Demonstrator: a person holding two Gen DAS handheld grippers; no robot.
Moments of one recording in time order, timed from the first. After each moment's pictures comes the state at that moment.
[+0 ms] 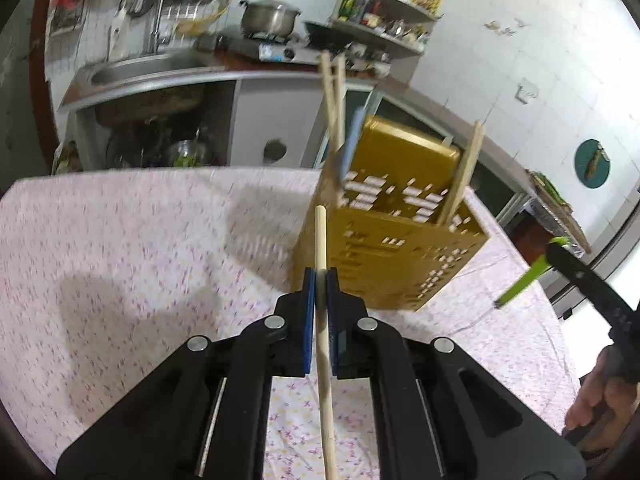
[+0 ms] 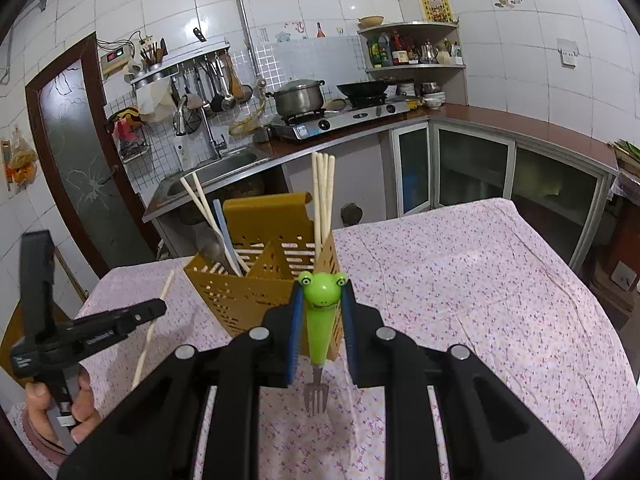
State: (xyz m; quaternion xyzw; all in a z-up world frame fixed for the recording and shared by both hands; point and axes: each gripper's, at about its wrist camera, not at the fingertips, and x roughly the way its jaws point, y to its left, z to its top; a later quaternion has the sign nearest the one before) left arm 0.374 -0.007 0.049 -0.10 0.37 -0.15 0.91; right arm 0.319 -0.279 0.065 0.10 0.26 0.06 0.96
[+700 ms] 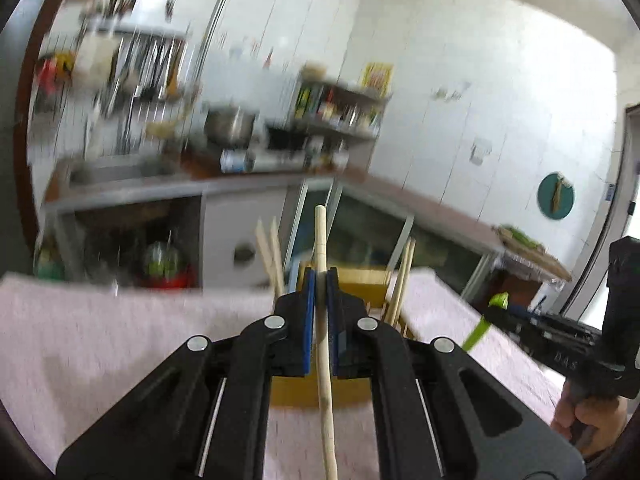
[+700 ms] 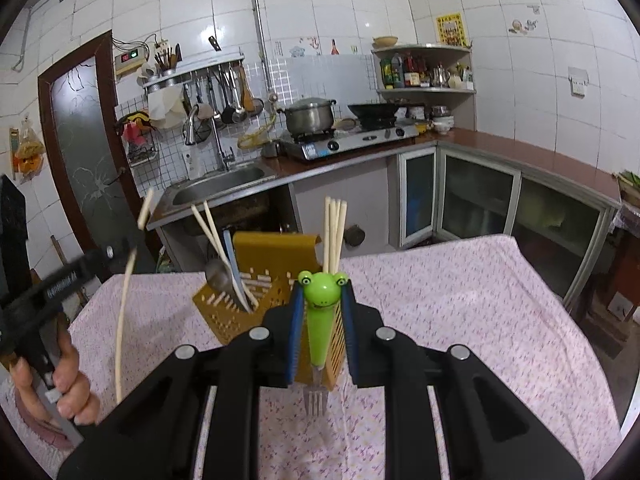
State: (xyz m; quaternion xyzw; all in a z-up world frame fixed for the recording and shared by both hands) left arm 0.358 -0.020 0.128 -0.09 0.18 -0.19 0.96; right arm 0.323 -0.281 0.104 0.07 0.23 0.07 0.97
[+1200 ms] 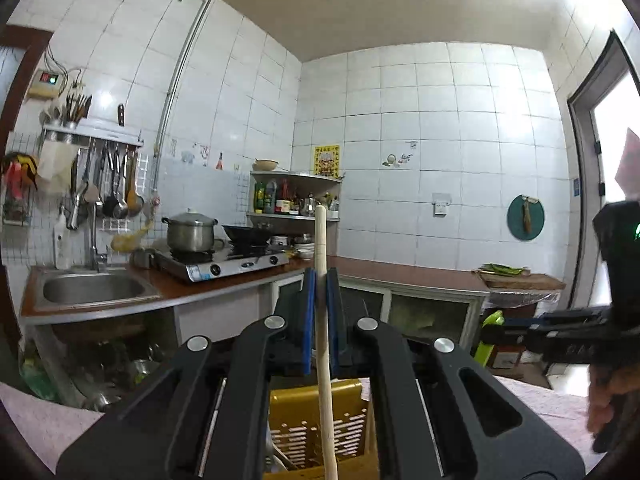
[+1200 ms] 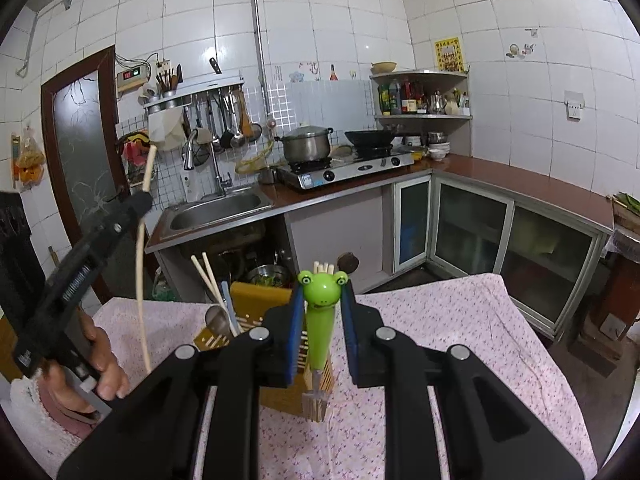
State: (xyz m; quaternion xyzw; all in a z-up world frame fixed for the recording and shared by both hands) left arm 0.357 -0.057 0.163 -0.03 0.00 -0.24 0.97; right arm 0.324 -0.299 0.151 0.07 0.19 0.06 0.98
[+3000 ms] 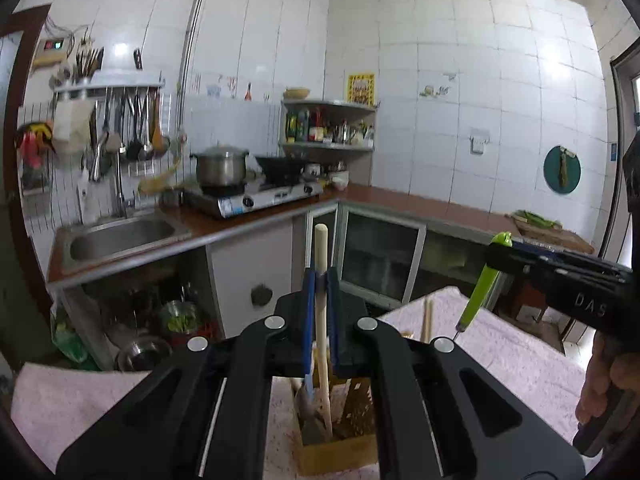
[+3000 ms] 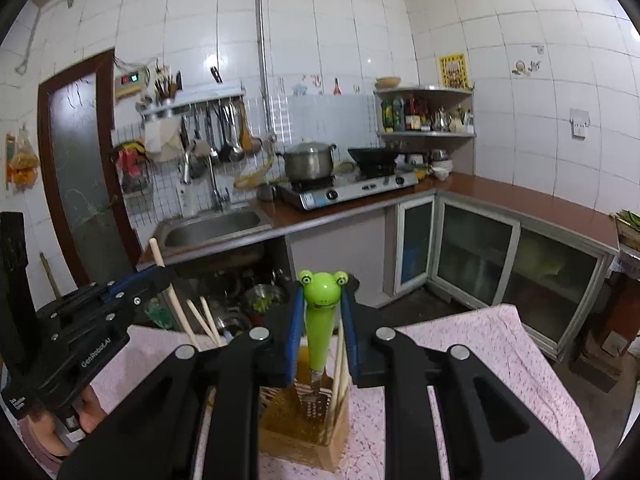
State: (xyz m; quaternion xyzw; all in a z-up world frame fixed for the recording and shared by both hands) left arm 0.409 -0.050 0.160 0.00 0.16 -0.18 0.97; right arm 0.383 -0.260 0.162 0.06 0.18 0.05 0.98
